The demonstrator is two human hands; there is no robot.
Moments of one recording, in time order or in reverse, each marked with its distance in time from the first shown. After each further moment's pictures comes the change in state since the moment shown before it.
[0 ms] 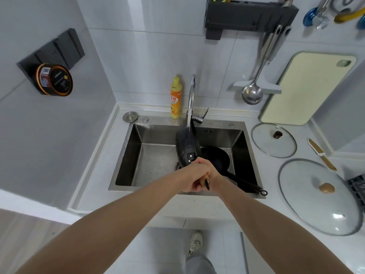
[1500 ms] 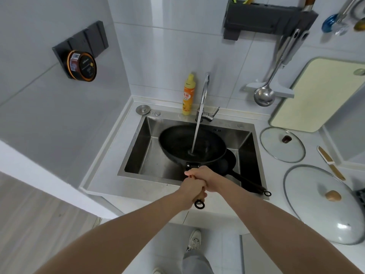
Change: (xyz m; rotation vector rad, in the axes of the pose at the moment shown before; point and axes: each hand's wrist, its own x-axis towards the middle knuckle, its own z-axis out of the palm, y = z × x) left_hand 0.008 -0.091 0.004 -0.343 0.060 0.061; right_hand 0.025 0.035 -0.001 -0.607 -0.022 -0.095
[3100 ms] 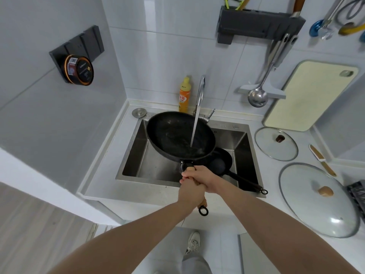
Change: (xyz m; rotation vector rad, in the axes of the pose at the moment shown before) left_hand -0.011 -0.005 0.009 0.399 0.212 0.288; right_hand -0.017 -0.005 0.009 0.081 -0.079 -0.068
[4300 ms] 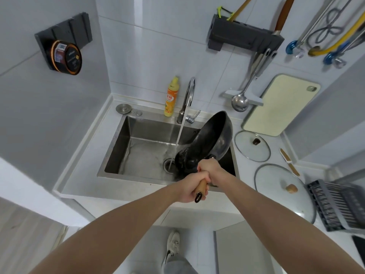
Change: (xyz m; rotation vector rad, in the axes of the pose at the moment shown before) left_hand -0.002 0.030 -0.009 -0.565 -0.794 -0.255; right_hand -0.061 -0.046 -0.010 -0.265 0.704 0.123
